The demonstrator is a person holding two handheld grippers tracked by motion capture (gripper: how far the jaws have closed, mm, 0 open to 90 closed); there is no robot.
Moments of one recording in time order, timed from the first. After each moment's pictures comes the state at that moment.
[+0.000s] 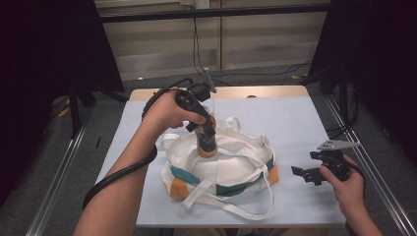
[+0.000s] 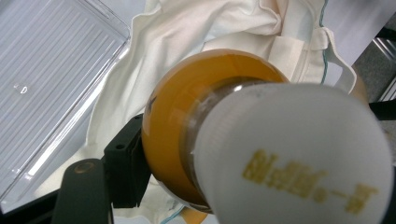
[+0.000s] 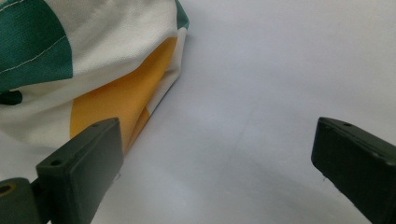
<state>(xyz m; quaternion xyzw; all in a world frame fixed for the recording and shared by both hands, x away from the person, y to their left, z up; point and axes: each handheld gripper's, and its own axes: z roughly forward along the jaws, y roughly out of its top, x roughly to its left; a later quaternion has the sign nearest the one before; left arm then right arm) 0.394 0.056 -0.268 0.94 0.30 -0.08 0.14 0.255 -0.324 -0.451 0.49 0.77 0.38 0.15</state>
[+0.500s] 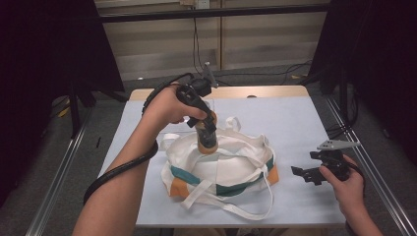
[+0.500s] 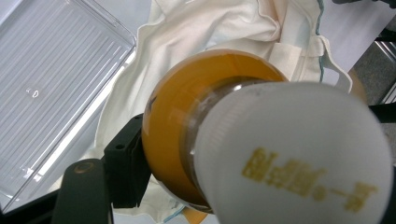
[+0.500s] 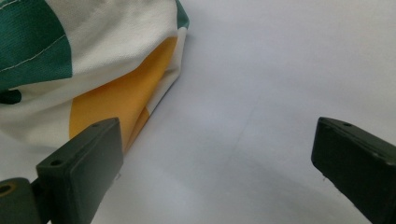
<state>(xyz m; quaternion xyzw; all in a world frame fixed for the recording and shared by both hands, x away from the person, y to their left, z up) 0.398 0.052 -0.258 0.94 0.30 -0.08 0.14 0.255 -0.323 -0.451 0.48 0.77 0.38 0.15</state>
